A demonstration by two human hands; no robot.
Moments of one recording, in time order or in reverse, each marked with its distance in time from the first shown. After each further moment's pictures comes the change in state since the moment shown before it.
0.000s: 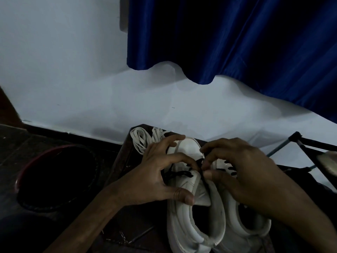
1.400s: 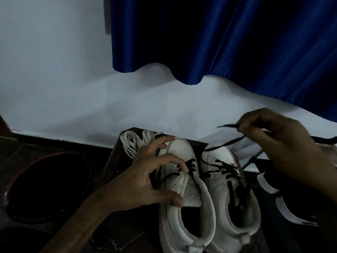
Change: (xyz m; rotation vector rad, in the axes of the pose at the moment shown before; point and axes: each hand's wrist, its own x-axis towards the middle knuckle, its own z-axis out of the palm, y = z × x) left_hand -0.002 0.002 -0.004 -0.048 -0.011 0.006; right_hand -0.006 0.050 -0.036 0.396 0.377 0.101
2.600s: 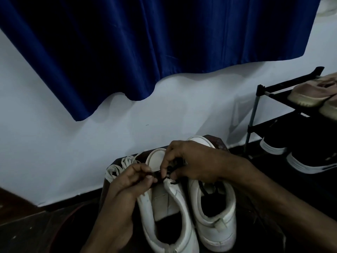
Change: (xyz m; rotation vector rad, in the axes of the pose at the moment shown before) left_hand 0.027 0.062 0.032 -0.536 0.414 -0.466; right_hand 0.002 0.033 0.063 0.156 -0.427 -0.060
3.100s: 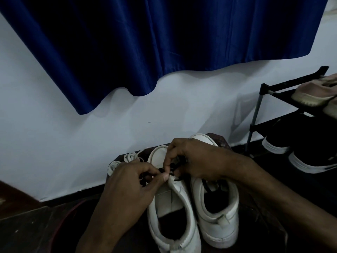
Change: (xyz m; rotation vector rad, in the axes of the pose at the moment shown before) left_hand 0.001 0.019 -0.010 0.997 -0.046 0.373; right_hand 0.002 -0.002 0.003 -0.068 0.014 -0.020
